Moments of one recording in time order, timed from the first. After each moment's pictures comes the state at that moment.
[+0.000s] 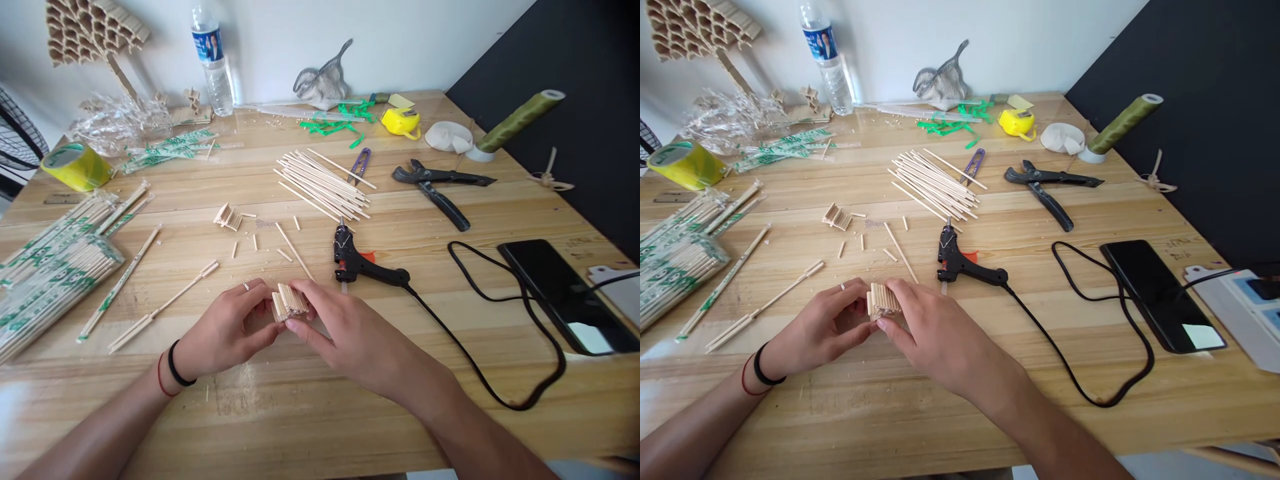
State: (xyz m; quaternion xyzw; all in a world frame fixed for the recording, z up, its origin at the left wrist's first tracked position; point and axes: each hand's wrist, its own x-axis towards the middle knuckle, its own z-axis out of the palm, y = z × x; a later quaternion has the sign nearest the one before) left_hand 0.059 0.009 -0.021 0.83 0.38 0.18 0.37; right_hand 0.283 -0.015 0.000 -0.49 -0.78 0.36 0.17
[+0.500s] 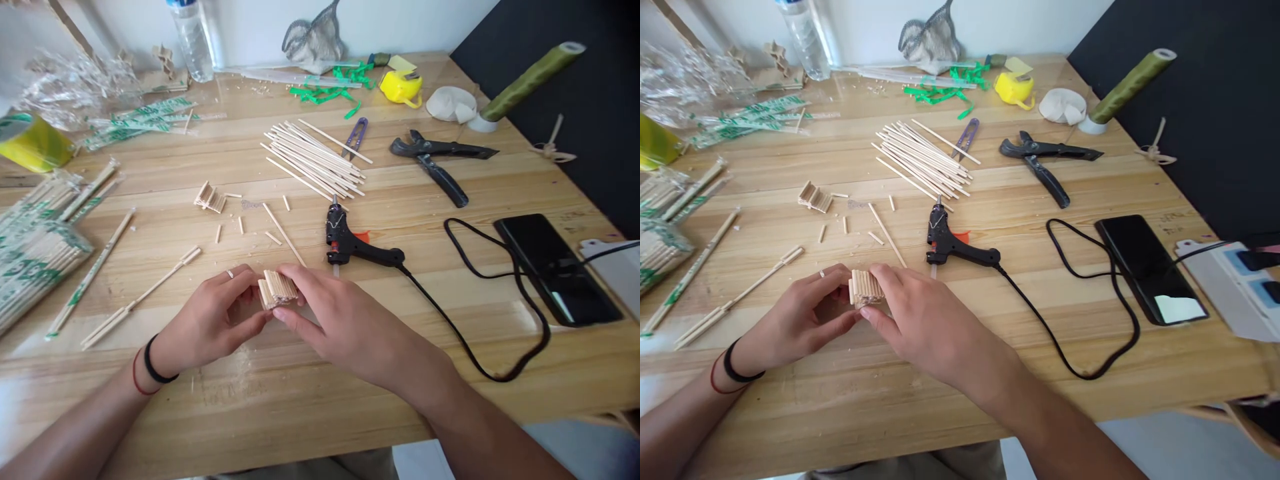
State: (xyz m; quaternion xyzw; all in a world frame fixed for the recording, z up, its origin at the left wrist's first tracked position) left_hand 0.059 0.010 -0.019 0.84 0.37 0.17 0.35; right_hand 0.284 -0.017 0.000 -0.49 -0.78 0.35 0.16
